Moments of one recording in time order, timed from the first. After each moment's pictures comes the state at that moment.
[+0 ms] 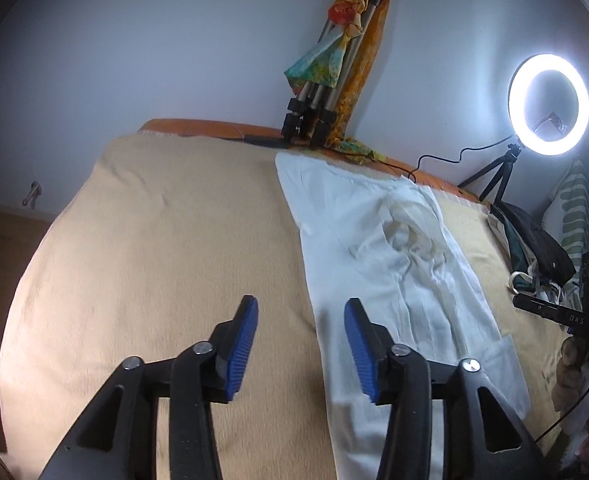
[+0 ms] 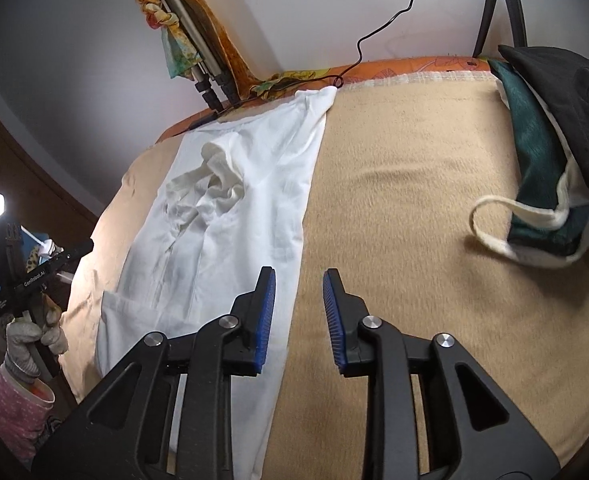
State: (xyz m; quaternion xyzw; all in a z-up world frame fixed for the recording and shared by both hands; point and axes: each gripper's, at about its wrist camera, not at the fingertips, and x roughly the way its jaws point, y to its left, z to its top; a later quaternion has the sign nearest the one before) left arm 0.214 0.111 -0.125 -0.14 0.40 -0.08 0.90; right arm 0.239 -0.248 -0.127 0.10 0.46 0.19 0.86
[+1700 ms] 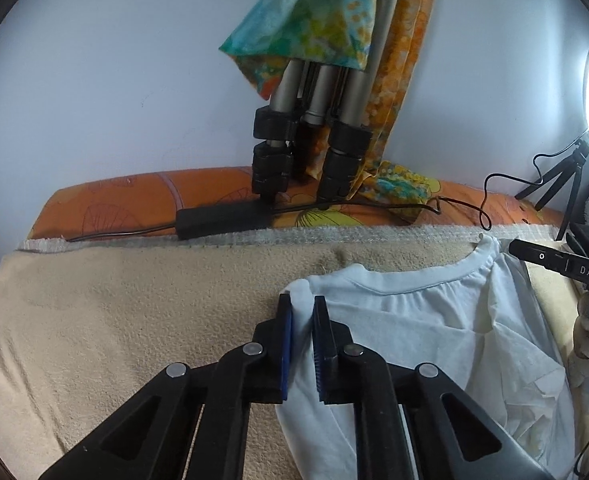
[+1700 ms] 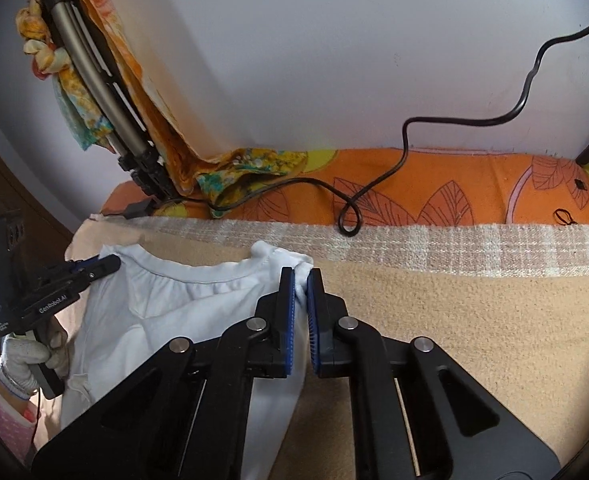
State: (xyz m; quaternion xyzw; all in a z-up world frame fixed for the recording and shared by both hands) left arm 0.437 0.077 -0.173 -0.07 0.42 -0.09 0.90; right arm 0.474 -0.207 -0.157 0.08 0.43 0.20 0.88
